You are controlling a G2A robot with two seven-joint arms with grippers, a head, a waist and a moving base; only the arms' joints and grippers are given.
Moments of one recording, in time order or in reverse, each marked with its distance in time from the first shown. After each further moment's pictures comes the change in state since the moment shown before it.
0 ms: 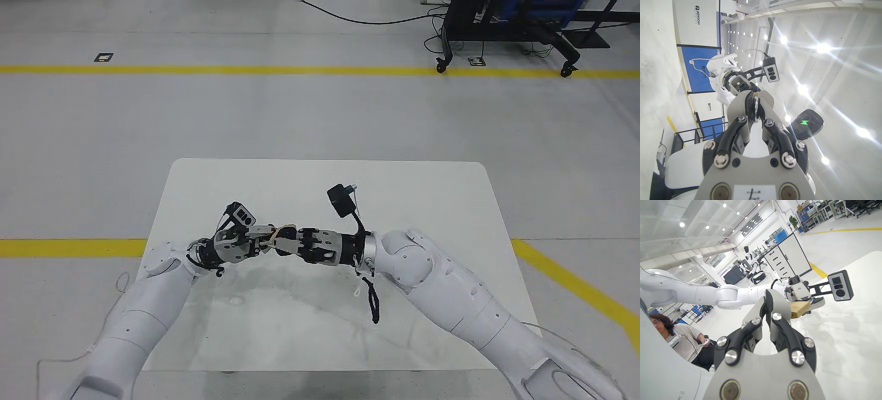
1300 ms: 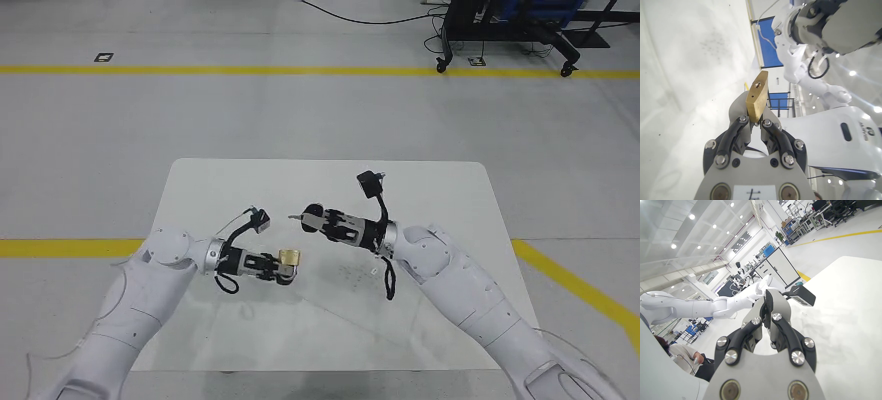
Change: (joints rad) left arm 0.010 0.069 0.007 -0.311 0.705 -0.188 0.074; right arm -0.042 -0.002 0.134 0.083 0.078 0.025 0.080
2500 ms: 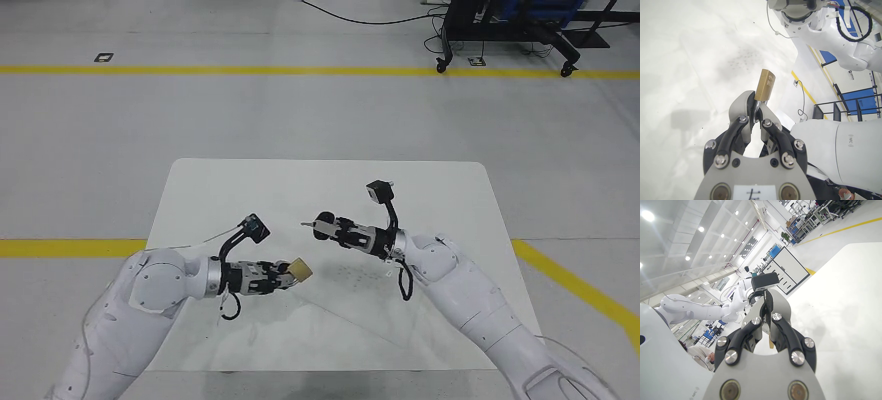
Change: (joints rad) left arm 0.296 0.104 -0.200 -0.517 0.550 -0.107 0.354; right arm -0.039 -0.006 0.039 0.079 0.178 -0.087 0.139
